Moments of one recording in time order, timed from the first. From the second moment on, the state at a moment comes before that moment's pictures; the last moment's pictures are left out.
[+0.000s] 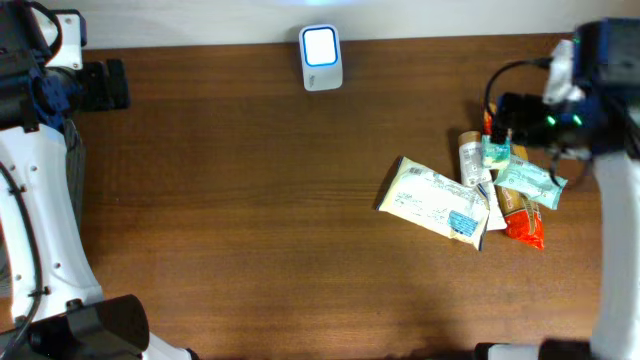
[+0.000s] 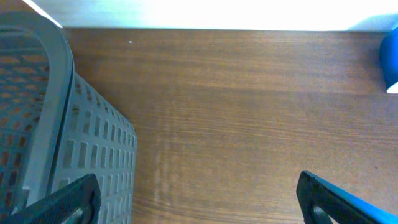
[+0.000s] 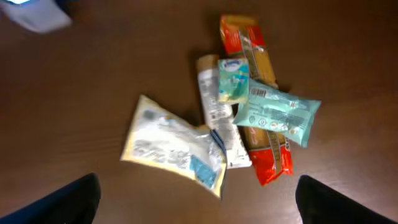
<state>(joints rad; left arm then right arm) 0.26 1.75 2.02 -1.09 0.03 0.18 -0.10 1.52 1.93 -1.46 -0.03 0.13</state>
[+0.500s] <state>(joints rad) 0.26 1.75 2.02 -1.09 0.03 0.18 -0.10 1.18 1.74 -1.17 -0.07 0.08</state>
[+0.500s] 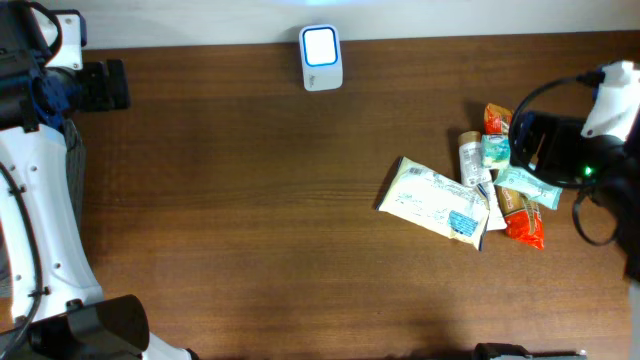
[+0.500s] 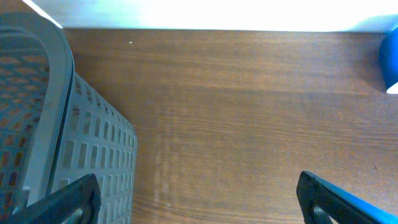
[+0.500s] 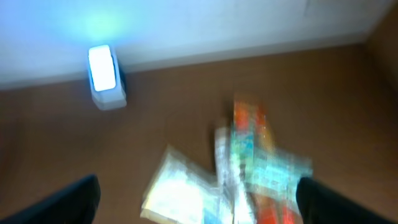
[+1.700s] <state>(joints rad) 0.26 1.75 2.02 -1.09 0.03 0.18 0.02 0.01 0.01 -0.08 0.01 0.04</state>
